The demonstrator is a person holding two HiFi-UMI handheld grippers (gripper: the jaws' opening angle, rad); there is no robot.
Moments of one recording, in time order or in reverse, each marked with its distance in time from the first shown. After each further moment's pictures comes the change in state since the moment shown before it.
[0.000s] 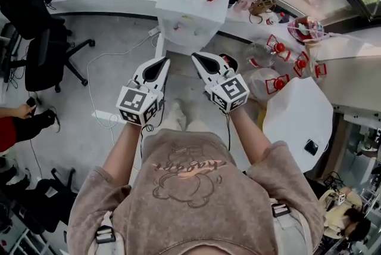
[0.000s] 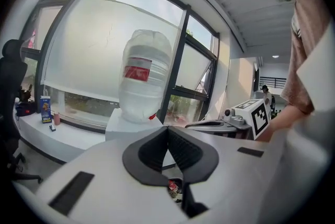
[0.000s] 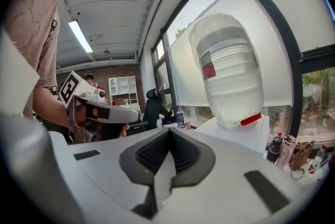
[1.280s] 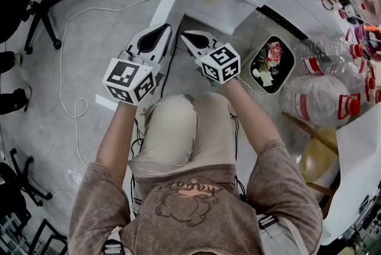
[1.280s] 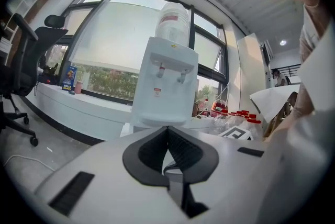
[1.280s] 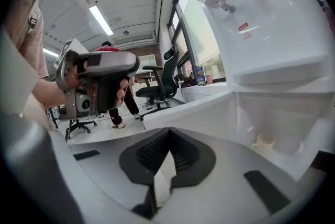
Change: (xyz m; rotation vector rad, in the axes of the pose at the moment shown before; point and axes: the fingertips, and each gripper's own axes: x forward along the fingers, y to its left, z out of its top) left arm 0.080 0.145 -0.446 0.021 -0.151 0.181; right arm 0.188 -0.023 -0.542 -0.030 0.132 0.281
